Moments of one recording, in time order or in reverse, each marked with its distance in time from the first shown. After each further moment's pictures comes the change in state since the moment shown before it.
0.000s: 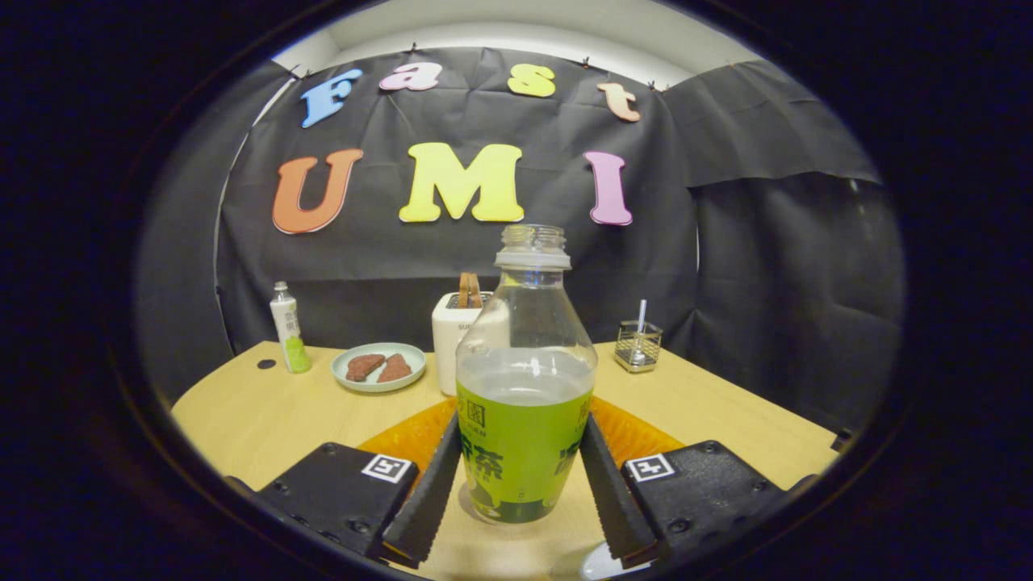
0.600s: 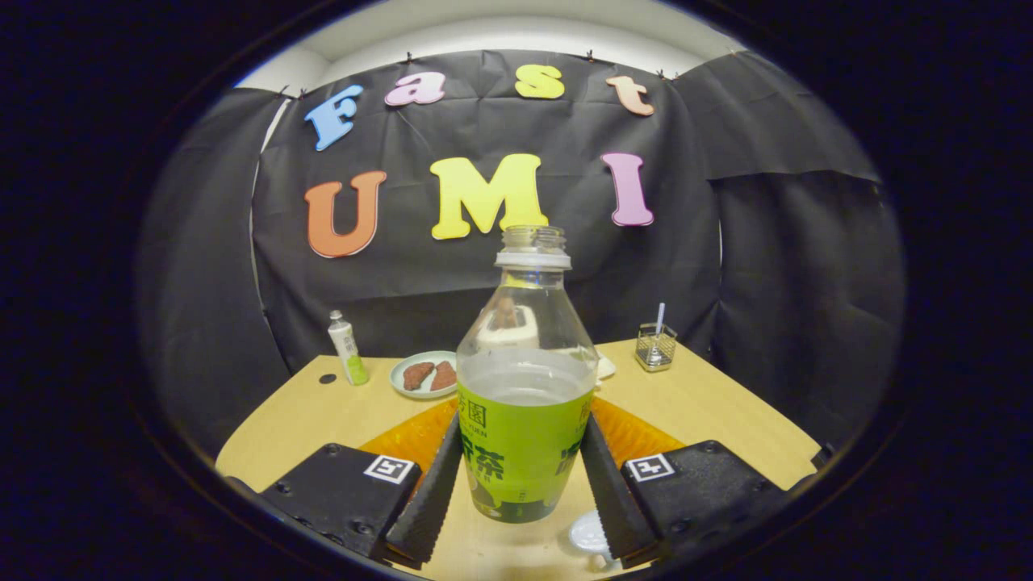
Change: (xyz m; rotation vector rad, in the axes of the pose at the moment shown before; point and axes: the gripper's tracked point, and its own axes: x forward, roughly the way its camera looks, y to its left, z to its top) arm -0.085 -0.002 0.061 0.026 0.075 0.128
